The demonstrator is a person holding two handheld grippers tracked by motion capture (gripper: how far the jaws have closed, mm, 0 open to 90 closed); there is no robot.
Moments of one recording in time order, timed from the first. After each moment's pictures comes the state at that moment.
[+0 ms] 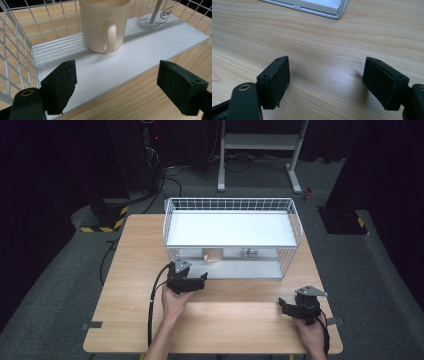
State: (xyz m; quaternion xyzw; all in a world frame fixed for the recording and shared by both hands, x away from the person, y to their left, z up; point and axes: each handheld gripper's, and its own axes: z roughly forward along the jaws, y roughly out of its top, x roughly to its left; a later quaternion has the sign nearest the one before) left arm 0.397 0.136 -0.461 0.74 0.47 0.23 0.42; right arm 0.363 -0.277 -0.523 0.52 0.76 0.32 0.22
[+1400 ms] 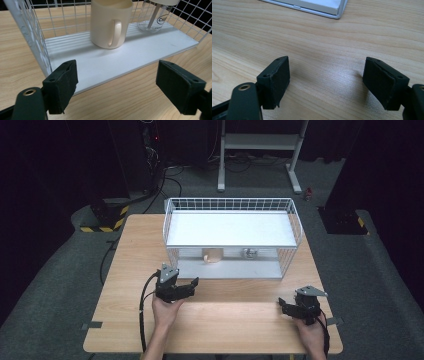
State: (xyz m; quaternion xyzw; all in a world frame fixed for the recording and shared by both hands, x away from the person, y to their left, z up) left arm 0.366 0.164 -0.461 0.71 0.48 0.23 0.46; right arm 0.363 -0.277 -0.523 0.52 0.76 0.32 0.22
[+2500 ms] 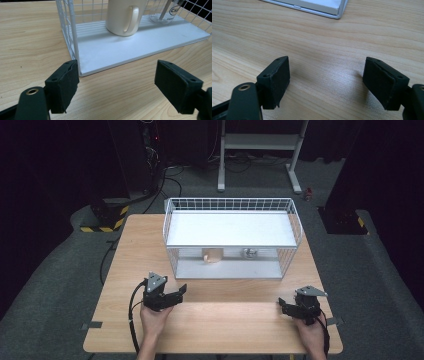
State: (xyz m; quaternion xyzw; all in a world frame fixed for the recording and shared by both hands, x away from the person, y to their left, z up) left arm 0.343 0.193 -0.471 0.71 0.50 0.24 0.44; right arm 0.363 -0.277 -0.523 0.52 0.76 0.32 0.22
